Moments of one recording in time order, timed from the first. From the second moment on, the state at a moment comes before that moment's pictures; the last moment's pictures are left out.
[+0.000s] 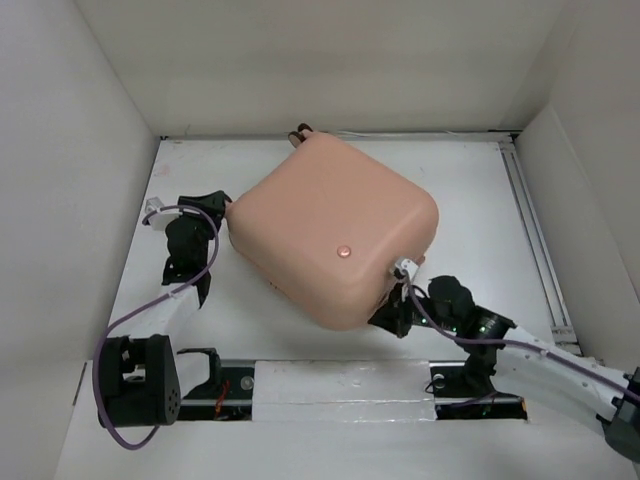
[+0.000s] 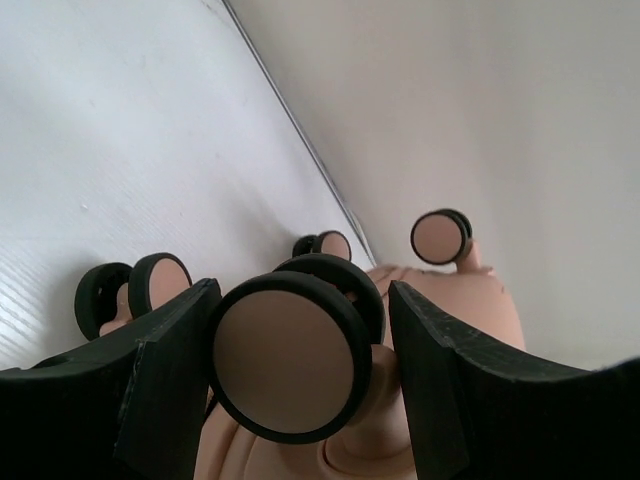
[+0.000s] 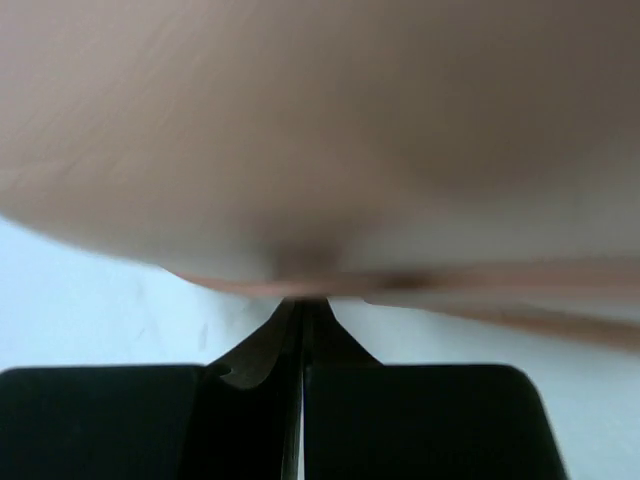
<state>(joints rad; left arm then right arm) 0.02 1.12 0.44 0.54 -0.11 -1.10 0.83 0.64 0.28 0.00 -0.29 0.36</state>
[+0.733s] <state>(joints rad) -0.04 1.04 0.33 0.56 0.05 -1.11 0.73 1.10 0.52 0.32 -0.45 0.33</state>
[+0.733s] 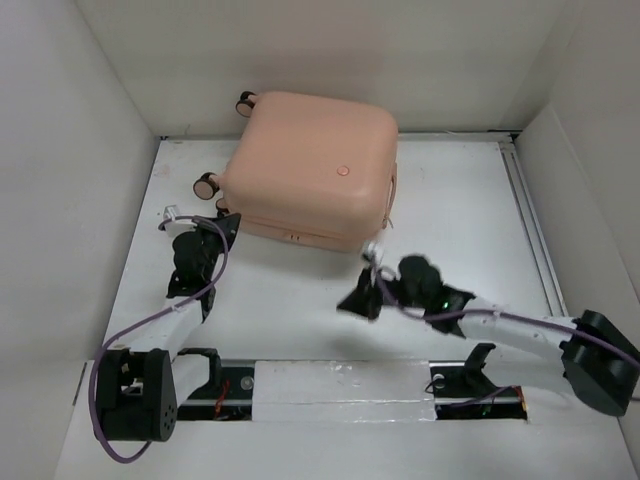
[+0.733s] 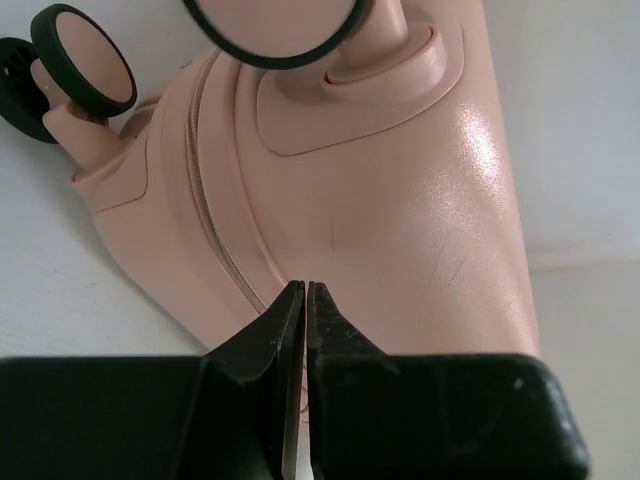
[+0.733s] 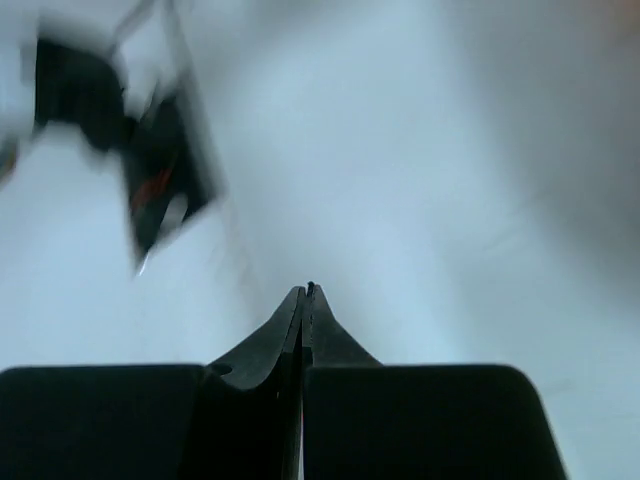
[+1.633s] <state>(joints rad) -0.84 1.17 0.74 0.41 -0.30 -0.75 0.03 1.54 0.71 0.46 -0.84 0.19</state>
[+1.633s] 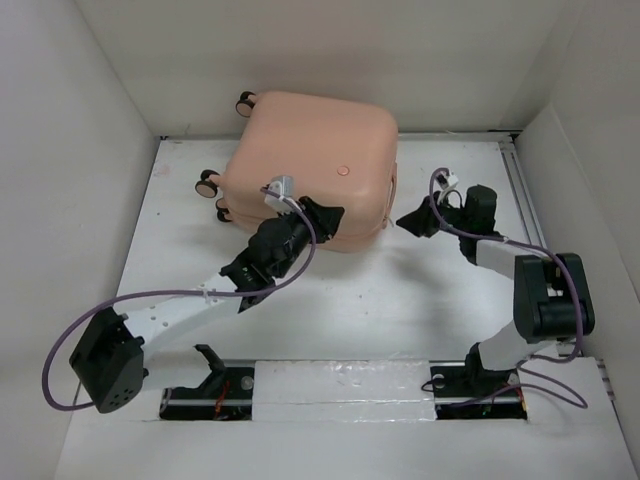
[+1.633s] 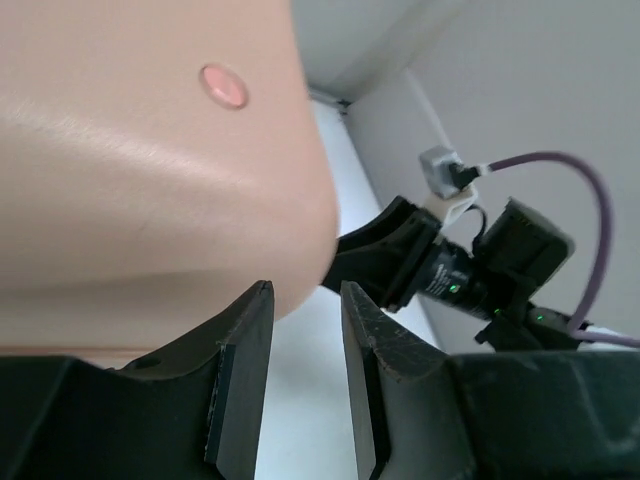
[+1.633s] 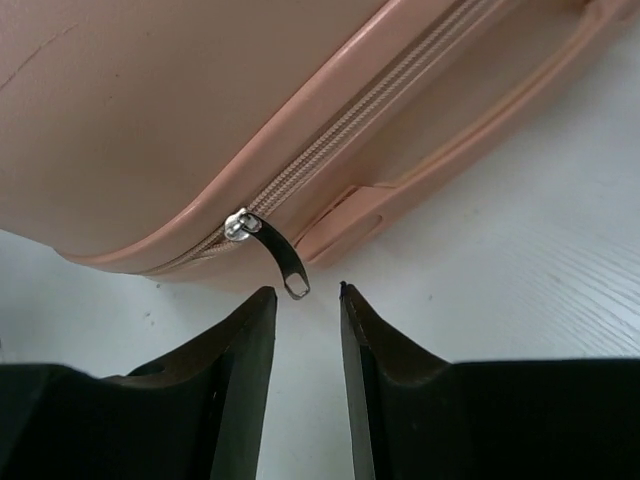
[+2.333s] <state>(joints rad) -0.93 1.28 0.54 0.44 -0.24 -0.75 0.03 1.78 0.86 0.55 -1.14 0.14</state>
